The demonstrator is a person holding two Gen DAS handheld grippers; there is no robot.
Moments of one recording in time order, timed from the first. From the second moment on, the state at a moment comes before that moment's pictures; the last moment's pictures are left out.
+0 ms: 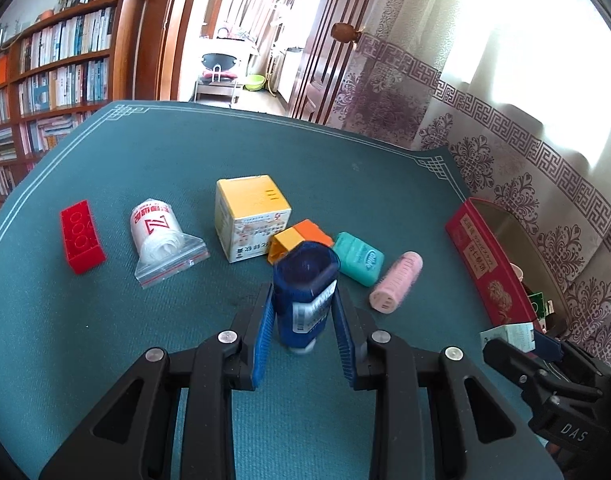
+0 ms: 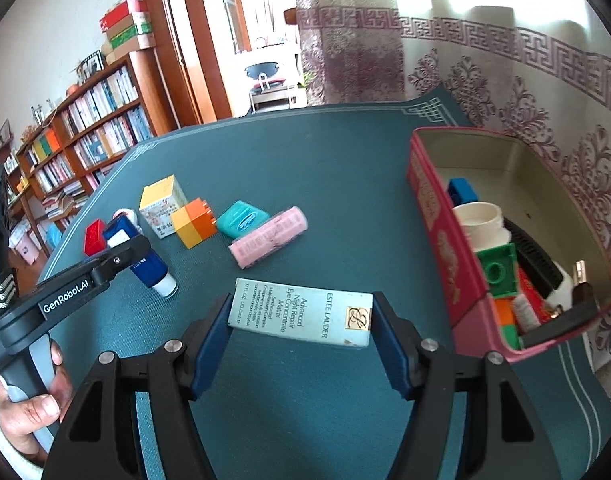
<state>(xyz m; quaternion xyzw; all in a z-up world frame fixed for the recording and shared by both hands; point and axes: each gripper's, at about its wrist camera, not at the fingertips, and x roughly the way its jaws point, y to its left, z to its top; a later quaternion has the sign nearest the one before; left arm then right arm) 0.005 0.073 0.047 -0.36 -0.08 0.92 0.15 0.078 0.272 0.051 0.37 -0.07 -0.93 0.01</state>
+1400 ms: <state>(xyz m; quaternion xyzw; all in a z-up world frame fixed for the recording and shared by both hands) 0.055 0.256 0.110 -0.33 0.03 0.89 0.30 0.138 0.429 0.073 0.29 -0.15 -0.94 -0.11</state>
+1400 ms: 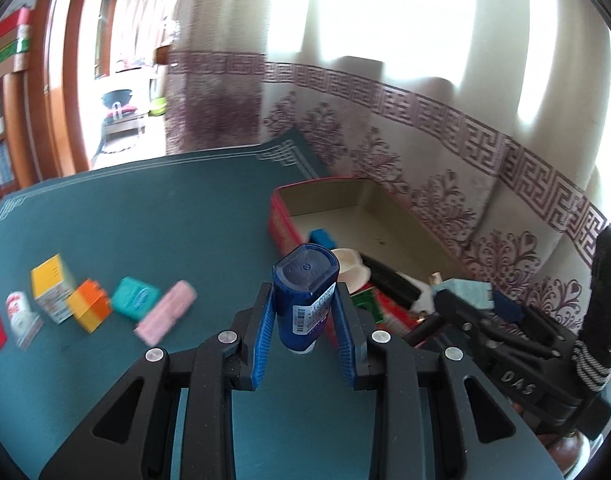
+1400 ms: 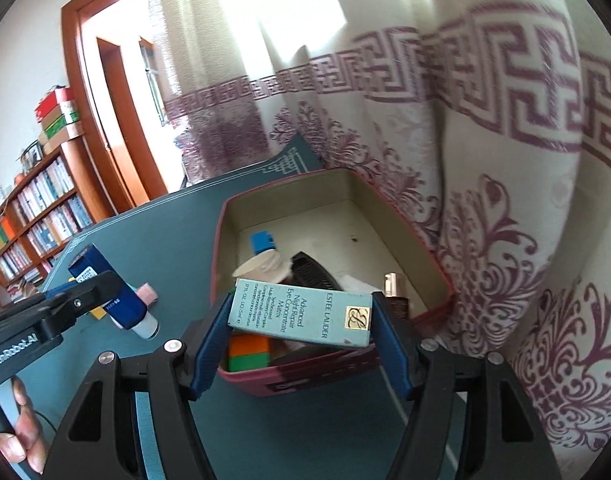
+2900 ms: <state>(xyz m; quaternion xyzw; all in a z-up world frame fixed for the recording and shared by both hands) 0.013 0.276 0.102 -0.38 -0.03 0.87 0.30 0.114 0.438 0.061 0.29 -0.15 -0.94 -0.10</state>
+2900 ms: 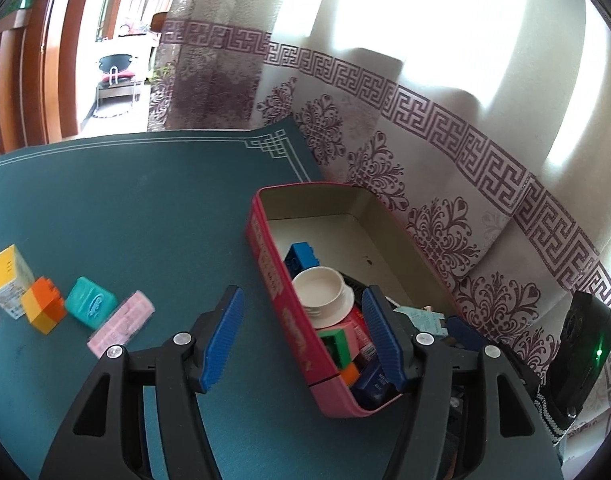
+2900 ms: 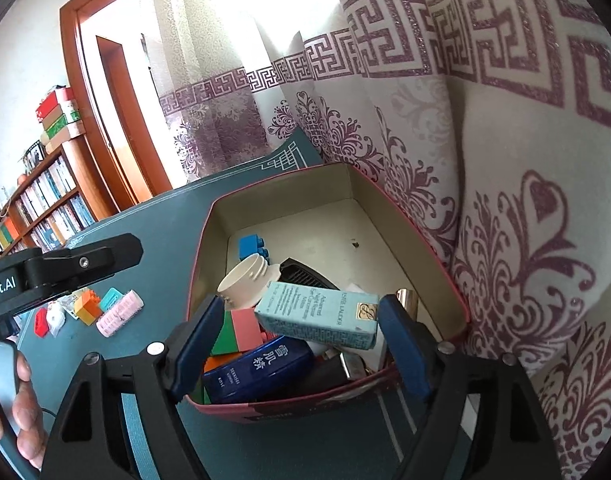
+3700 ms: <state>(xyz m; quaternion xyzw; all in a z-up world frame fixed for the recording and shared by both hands) 0.002 0.208 0.080 -0.40 -0.08 0.88 0.23 0.115 0.401 0.063 0.29 -0.13 -0.95 -0.03</state>
